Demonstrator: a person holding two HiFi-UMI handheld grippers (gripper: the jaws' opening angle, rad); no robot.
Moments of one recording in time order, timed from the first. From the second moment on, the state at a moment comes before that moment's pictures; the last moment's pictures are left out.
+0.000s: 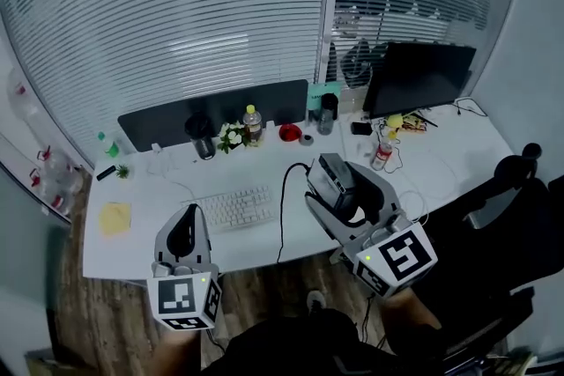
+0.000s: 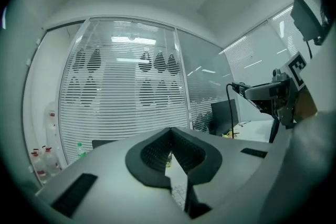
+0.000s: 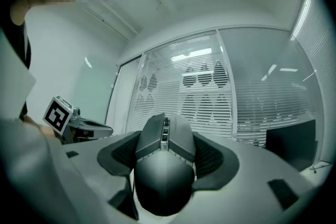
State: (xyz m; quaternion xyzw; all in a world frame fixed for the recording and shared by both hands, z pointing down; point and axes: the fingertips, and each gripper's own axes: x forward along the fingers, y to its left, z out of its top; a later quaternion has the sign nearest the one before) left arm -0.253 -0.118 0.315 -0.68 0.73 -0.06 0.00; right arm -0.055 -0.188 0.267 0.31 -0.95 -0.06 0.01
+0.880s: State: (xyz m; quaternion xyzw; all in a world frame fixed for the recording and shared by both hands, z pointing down) left arm -0.195 -0.225 0.328 -0.66 0.75 -0.05 -0.01; right arm -0.027 -0.303 0.286 0.25 -0.97 -0.05 0.03
